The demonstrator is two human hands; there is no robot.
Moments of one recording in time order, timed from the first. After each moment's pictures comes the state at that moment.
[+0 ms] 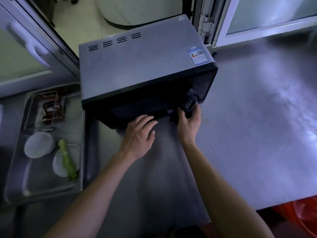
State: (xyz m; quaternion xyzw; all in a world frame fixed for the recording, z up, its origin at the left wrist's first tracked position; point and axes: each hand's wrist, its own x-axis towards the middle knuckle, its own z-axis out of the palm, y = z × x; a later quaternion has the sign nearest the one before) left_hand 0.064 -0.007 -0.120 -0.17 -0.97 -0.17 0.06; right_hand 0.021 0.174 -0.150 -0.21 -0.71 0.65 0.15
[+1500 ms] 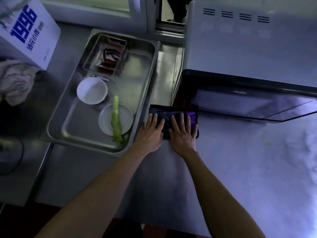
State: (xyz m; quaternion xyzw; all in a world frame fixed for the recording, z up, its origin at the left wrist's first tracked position) left_hand 0.122 -0.182 -0.232 0.04 -0.97 -0.10 -0.20; right_hand 0.075 -0.027 -0.256 0.17 -0.96 0.11 -0.20
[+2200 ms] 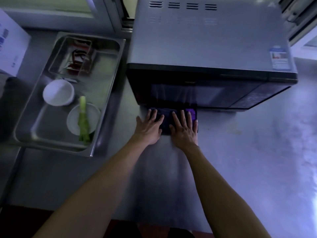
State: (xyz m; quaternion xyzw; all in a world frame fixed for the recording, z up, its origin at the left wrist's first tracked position) left_hand 0.062 -0.064 -0.220 0.04 -0.96 -0.06 -0.27; right_hand 0.033 0.104 -0.254 0.16 -0.96 0.13 -0.20
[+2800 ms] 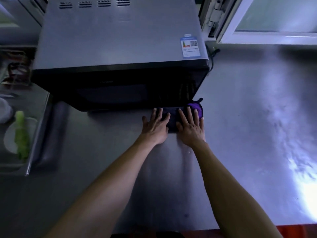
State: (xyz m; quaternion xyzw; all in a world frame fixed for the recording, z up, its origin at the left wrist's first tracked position) left_hand -0.005 0.152 -0.227 -0.01 -0.96 -0.09 -0.26; right_hand -0.020 0.320 -0.256 0.07 -0.97 0.12 -0.21
